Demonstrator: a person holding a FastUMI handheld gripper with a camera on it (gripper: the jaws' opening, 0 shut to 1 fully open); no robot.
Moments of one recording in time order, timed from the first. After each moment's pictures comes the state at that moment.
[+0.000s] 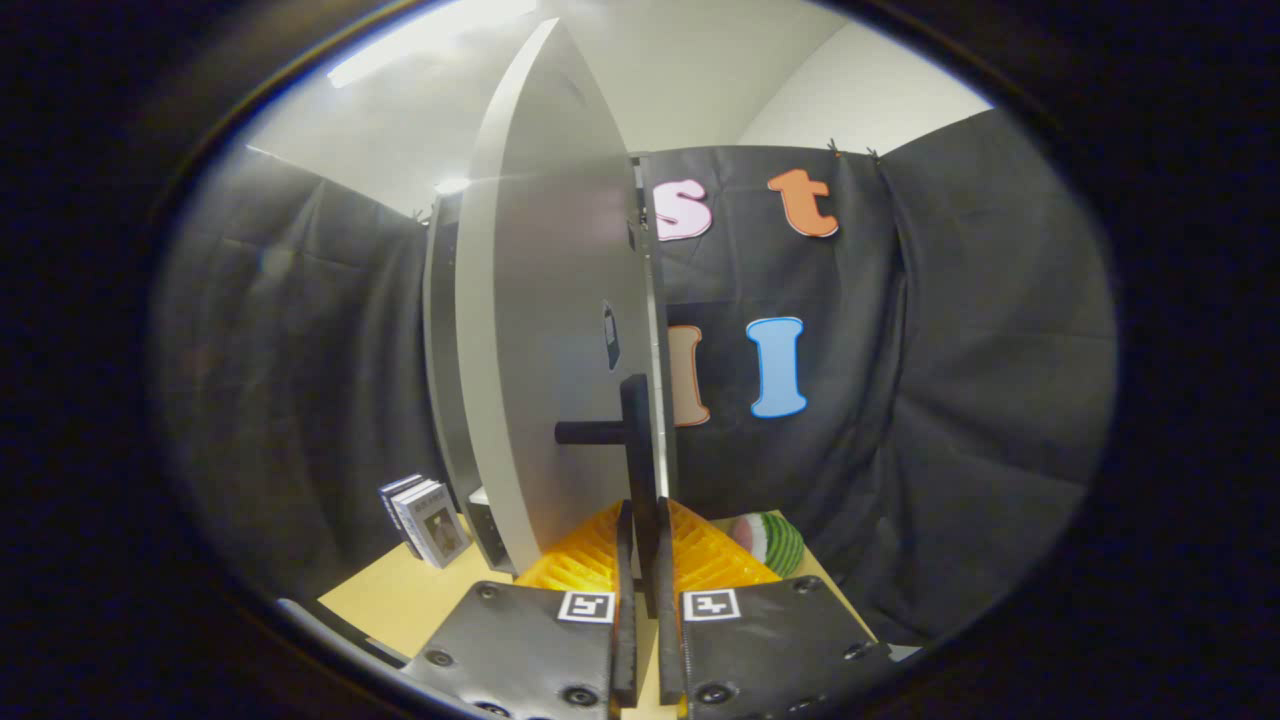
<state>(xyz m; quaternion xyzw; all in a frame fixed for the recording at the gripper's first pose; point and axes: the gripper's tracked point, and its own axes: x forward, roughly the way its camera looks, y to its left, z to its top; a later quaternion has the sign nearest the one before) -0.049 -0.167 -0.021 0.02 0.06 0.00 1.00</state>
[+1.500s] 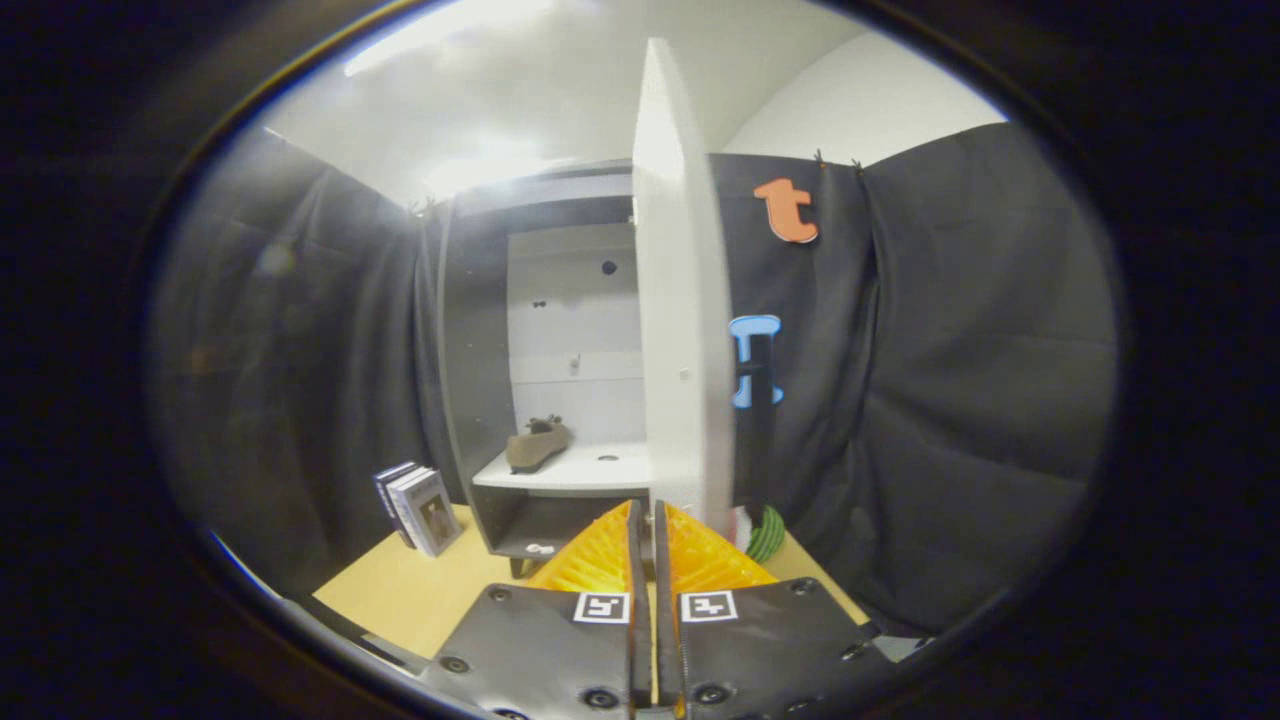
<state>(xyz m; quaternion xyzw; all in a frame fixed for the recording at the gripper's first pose) -0.108 -0.110 -0.050 0.02 0.08 -0.03 1.00</state>
